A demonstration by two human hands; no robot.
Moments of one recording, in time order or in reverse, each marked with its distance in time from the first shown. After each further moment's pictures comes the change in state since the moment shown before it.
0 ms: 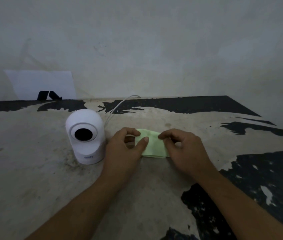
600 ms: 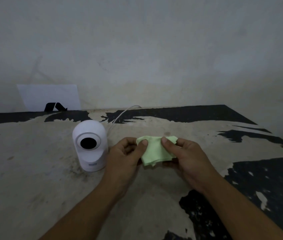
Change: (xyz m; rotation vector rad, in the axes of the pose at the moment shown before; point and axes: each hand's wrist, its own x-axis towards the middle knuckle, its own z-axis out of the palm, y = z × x) left_hand -0.006 0.011 -0.003 -0.533 -0.106 -0.242; right_hand 0.000 -0.005 -0.006 0.921 -0.118 0.498
